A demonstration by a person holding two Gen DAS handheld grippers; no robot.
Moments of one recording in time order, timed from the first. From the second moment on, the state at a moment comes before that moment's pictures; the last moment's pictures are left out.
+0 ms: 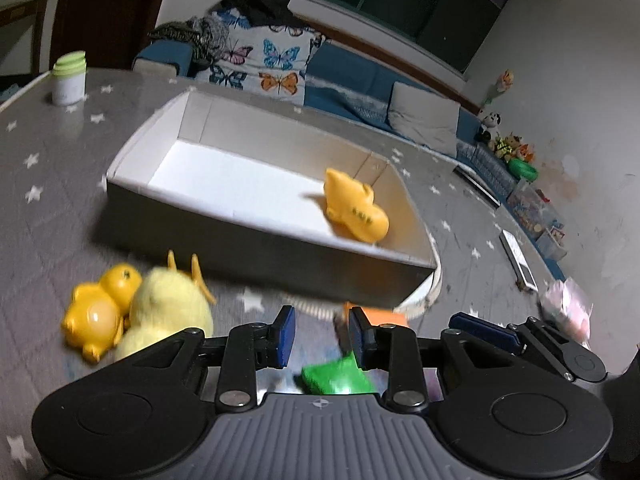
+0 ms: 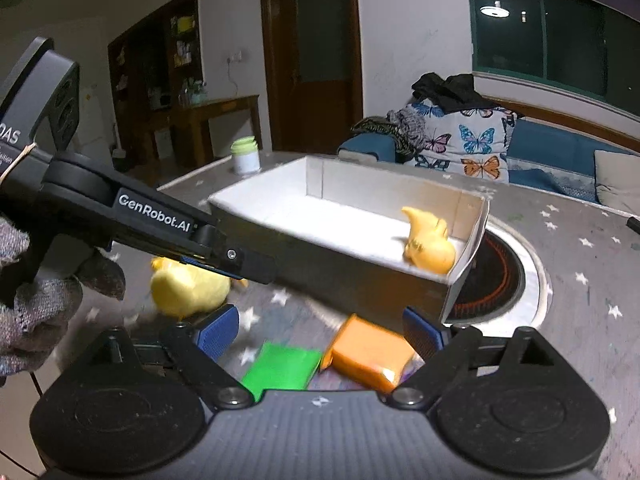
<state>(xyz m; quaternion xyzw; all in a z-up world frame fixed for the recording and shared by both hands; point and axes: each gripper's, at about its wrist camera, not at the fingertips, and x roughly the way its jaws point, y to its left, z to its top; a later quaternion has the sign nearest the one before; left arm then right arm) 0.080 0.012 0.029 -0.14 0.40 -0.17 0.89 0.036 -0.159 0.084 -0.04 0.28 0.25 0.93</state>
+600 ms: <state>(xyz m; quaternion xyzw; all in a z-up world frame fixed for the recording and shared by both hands) 0.064 0.006 -0.002 -0.15 0.45 -0.17 0.87 0.020 -0.142 0.058 -0.07 0.32 0.26 0.91</state>
